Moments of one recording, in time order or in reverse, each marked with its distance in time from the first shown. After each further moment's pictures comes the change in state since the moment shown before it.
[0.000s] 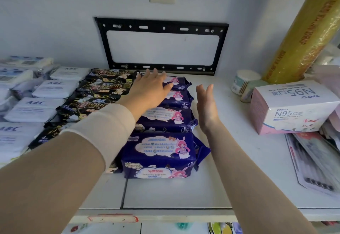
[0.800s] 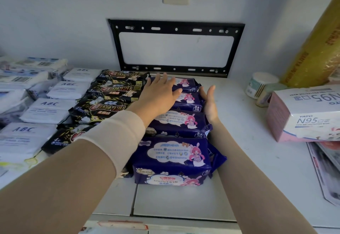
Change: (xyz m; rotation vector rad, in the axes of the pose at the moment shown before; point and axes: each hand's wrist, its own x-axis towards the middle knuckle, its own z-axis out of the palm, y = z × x) left_hand 0.001 -0.008 0.009 0.003 -0.037 0.009; right_hand 0.013 0.006 0.026 0.120 -0.143 -0.030
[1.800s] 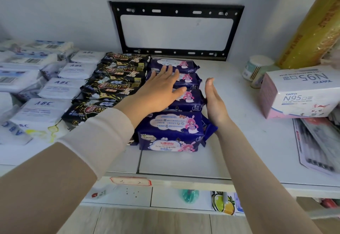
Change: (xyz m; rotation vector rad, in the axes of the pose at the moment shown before) left_hand -0.067 0.017 -0.014 -0.066 -0.107 0.102; right_hand -0.095 -0.029 0.008 -0.349 0.115 0.033
